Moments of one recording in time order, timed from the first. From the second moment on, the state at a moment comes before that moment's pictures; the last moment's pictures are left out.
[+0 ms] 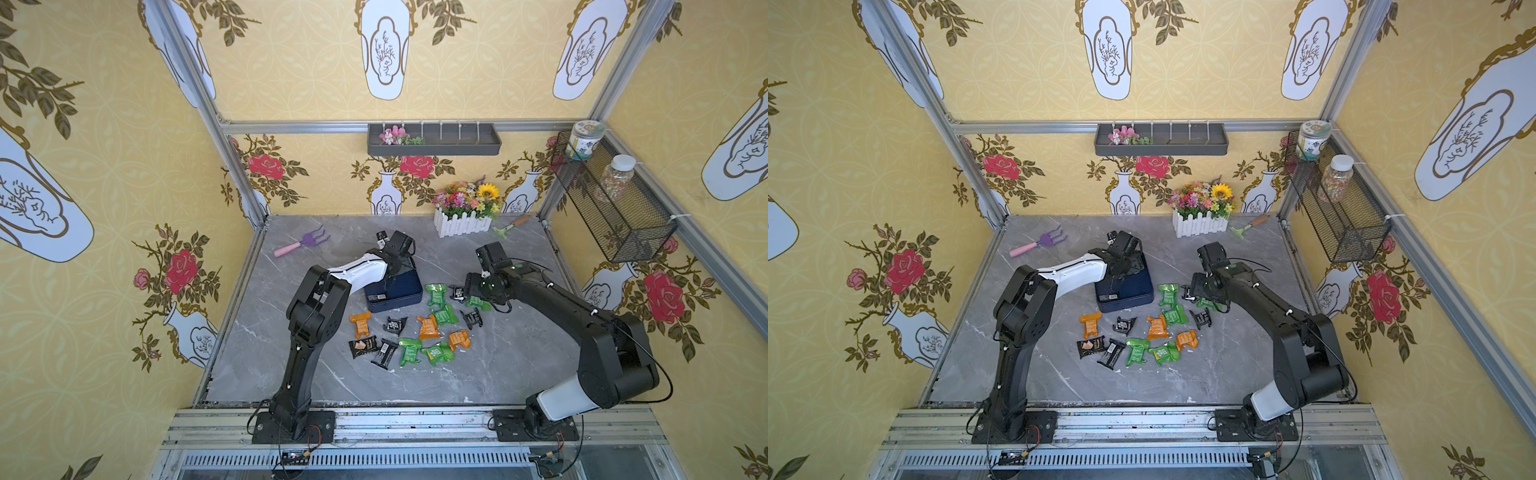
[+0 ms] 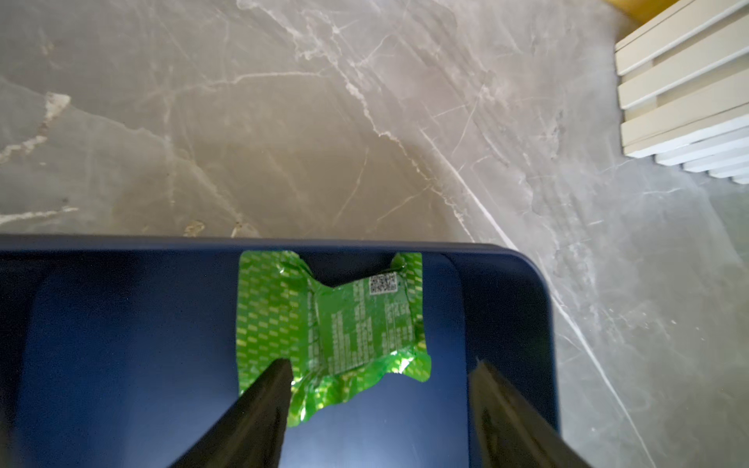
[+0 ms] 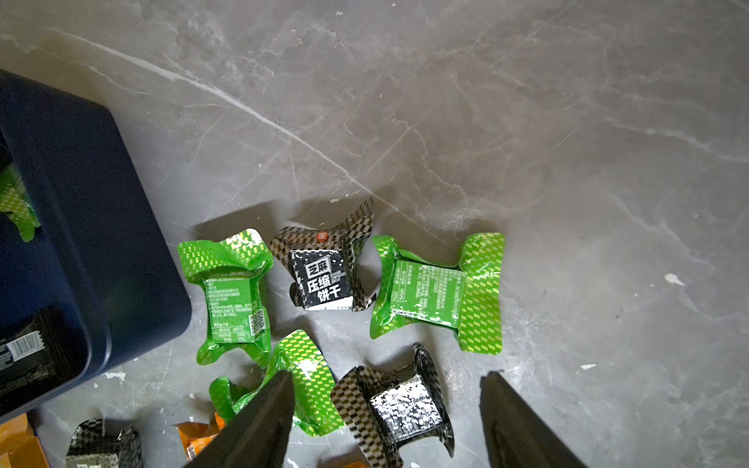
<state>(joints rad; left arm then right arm) -0.59 2.18 1.60 -0.40 -0.23 -0.83 0.30 1.52 1.04 -0.66 0.05 0.51</state>
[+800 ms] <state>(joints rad) -0.59 2.31 1.73 -0.49 -0.33 -0.72 0.28 1.47 1.02 -0.63 0.05 0.49</state>
